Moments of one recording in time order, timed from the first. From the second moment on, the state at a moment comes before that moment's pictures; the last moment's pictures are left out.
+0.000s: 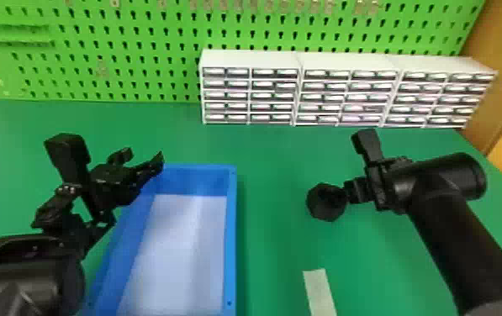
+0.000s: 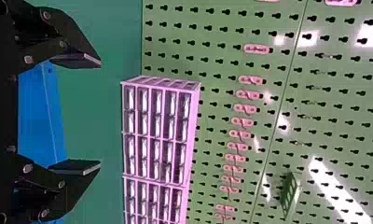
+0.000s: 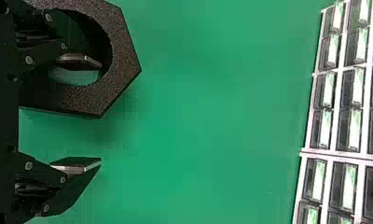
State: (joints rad) left arm -0.07 0.07 0.10 -1.67 0.18 0.28 -0.40; right arm -0.67 -0.14 0.09 -0.93 0.20 0.83 0.54
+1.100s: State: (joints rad) left arm -0.07 0.07 0.10 -1.67 0.18 0.28 -0.40; right arm -0.67 -0.14 0.12 -0.93 0.23 0.84 0.54
